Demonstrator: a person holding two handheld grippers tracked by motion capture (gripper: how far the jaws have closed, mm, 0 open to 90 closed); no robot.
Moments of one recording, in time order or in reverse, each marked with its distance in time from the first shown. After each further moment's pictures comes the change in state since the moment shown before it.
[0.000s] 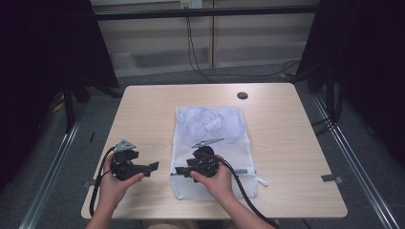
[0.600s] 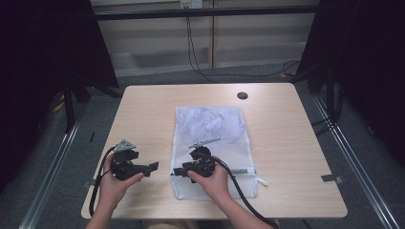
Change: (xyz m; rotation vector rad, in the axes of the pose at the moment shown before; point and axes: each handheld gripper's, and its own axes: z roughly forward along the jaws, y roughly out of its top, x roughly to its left) left arm 0.001 0.000 0.001 0.009 -0.003 -0.001; right arm 0.000 0.000 0.012 0.046 0.033 0.060
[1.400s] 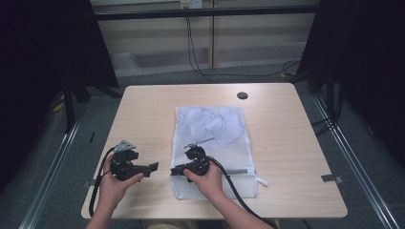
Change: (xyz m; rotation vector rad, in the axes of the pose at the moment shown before) left arm 0.001 -0.002 0.001 0.010 -0.003 -0.003; right arm -0.001 0.004 0.019 0.042 0.039 0.026
